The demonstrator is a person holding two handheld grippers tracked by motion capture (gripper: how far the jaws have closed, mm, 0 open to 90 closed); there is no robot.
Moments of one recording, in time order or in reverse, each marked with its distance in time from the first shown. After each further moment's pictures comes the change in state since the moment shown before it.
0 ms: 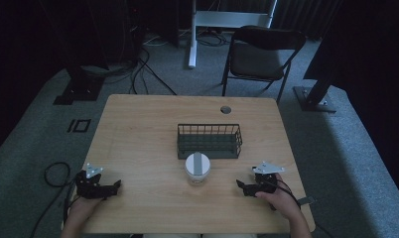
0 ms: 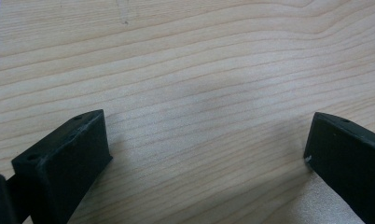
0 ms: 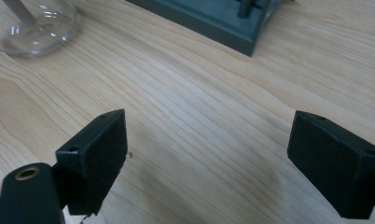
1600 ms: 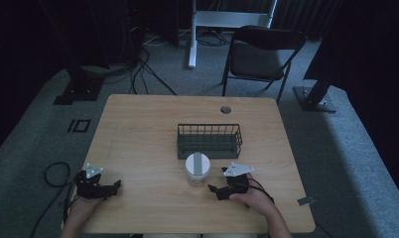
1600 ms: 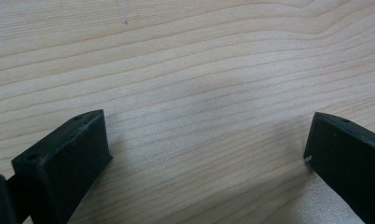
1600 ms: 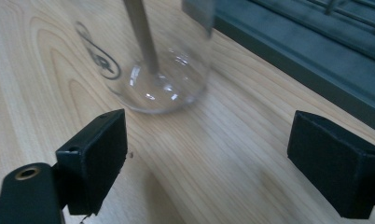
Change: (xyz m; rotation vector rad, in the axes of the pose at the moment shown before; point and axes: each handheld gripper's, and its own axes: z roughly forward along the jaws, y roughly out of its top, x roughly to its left) left arm 0.000 0.000 0.000 0.002 0.000 0.000; right arm 0.067 0.034 0.042 -0.044 0.194 -0.139
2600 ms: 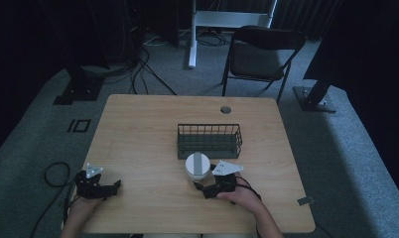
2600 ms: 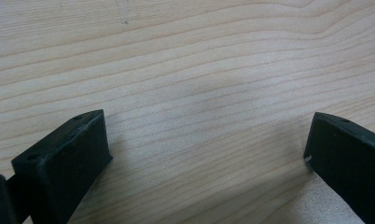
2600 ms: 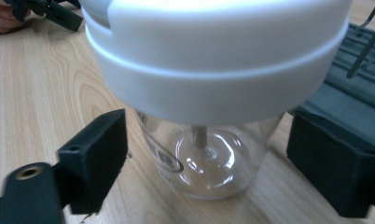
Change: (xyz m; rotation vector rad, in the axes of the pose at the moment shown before) left arm 0.000 0.000 0.000 -0.001 0.000 -0.002; right arm 0.021 0.024 0.022 -0.137 0.075 -0.025
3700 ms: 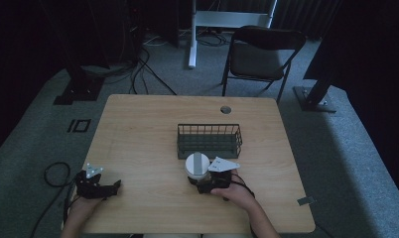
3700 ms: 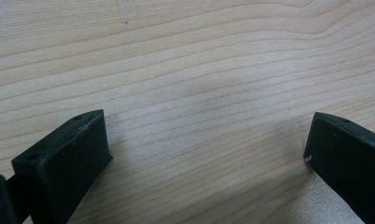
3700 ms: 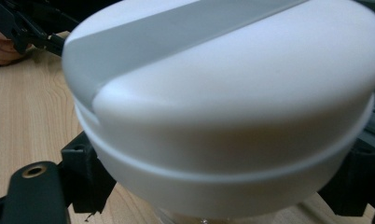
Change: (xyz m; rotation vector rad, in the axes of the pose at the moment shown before) left arm 0.000 0.000 0.000 0.000 0.000 0.000; right arm 0.002 0.010 0.015 -0.077 0.001 0.032
